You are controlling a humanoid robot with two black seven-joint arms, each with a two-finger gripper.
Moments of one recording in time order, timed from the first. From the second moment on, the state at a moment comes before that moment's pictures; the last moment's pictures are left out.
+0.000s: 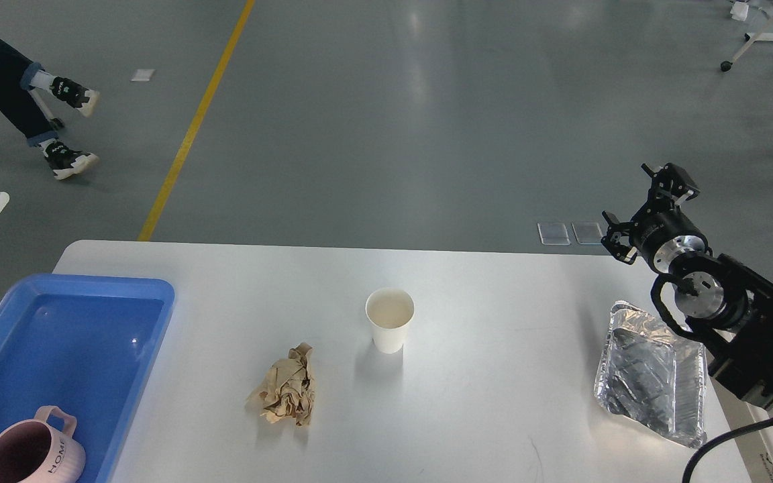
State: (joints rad) left arm -0.90 1.58 -0.11 -1.26 0.85 -0.59 -0.12; right arm 0.72 -0.37 0.73 0.66 0.07 0.08 0.18
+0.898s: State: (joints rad) left arm -0.71 0.74 -0.05 -0.49 0.46 -0.41 -0.09; right arm 0.72 -0.38 0.73 0.70 0.07 0.05 0.18
